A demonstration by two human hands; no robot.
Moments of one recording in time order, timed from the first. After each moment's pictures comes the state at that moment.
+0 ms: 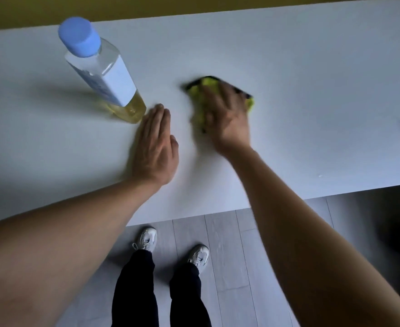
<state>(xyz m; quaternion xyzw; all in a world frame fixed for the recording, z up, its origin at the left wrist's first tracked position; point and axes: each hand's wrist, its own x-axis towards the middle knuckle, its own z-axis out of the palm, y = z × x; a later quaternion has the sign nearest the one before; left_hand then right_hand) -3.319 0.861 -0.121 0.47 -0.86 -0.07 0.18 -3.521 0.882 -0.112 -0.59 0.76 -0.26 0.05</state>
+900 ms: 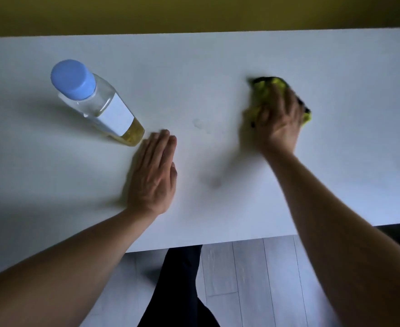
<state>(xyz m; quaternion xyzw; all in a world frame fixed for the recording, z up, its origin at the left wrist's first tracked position) -3.320 0.863 -0.113 0.45 -0.88 -0.09 0.13 -3.635 0.860 -0.115 -0.47 0.85 -0.24 0.00</state>
